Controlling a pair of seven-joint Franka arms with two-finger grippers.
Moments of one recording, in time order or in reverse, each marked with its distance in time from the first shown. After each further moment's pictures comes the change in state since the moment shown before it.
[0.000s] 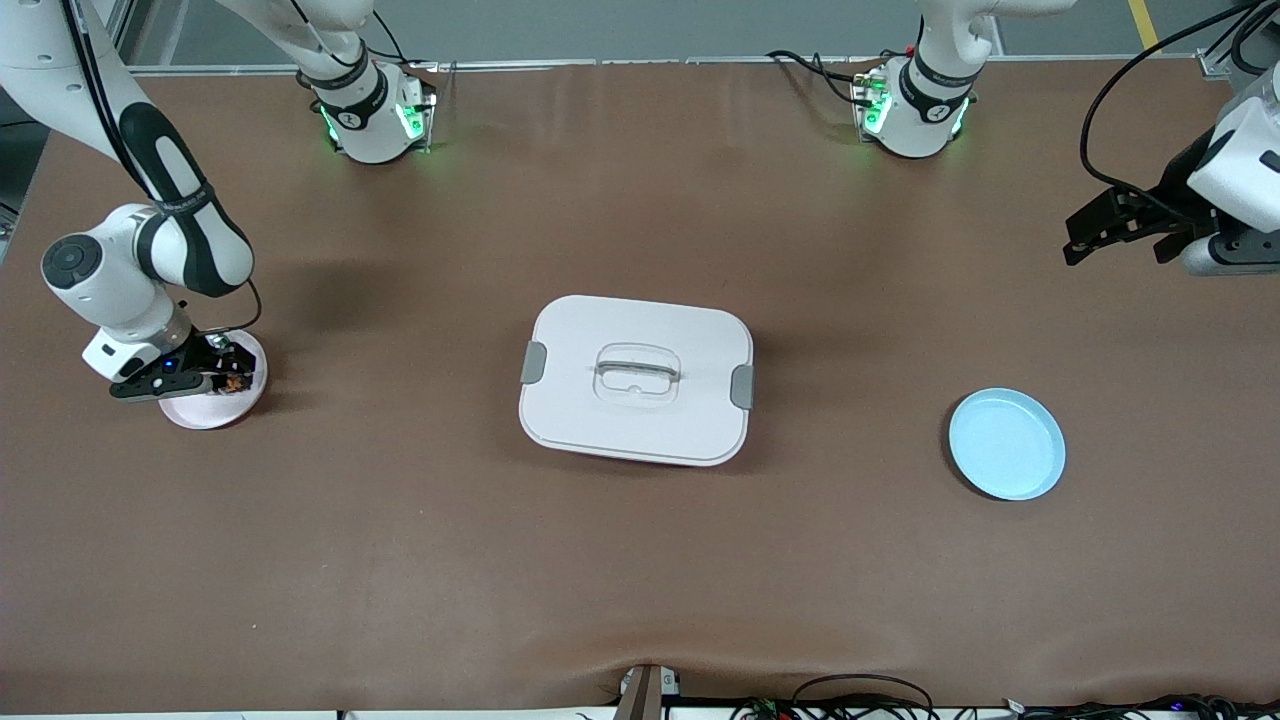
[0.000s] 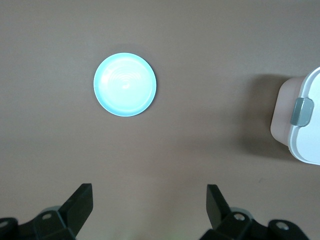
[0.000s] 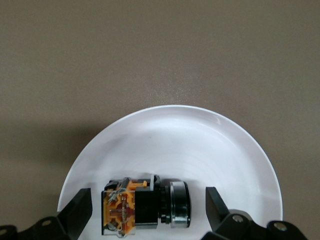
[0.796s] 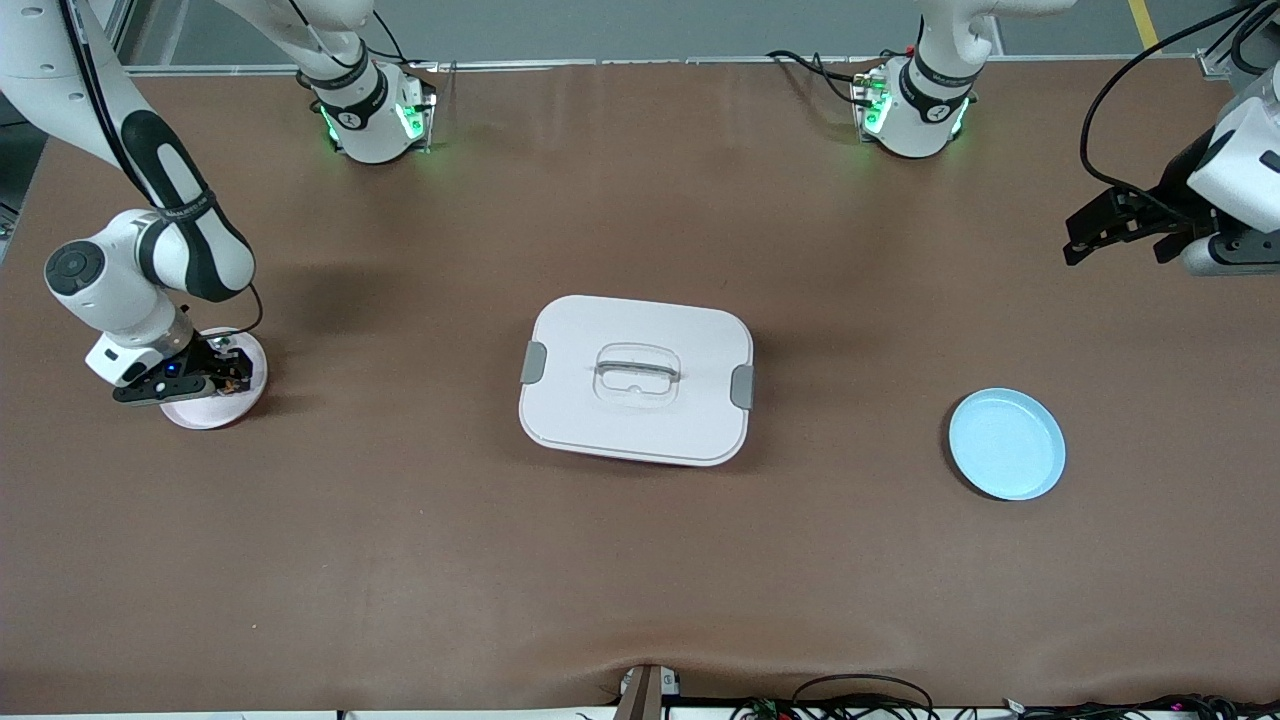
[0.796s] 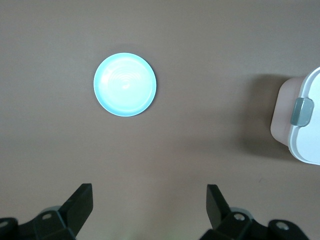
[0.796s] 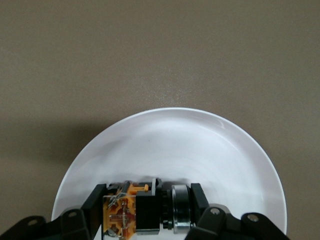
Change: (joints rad) left arm 0.000 0.000 0.000 0.000 0.000 0.000 0.000; right arm 0.000 0.019 0.001 0.015 0.000 -0.001 -0.002
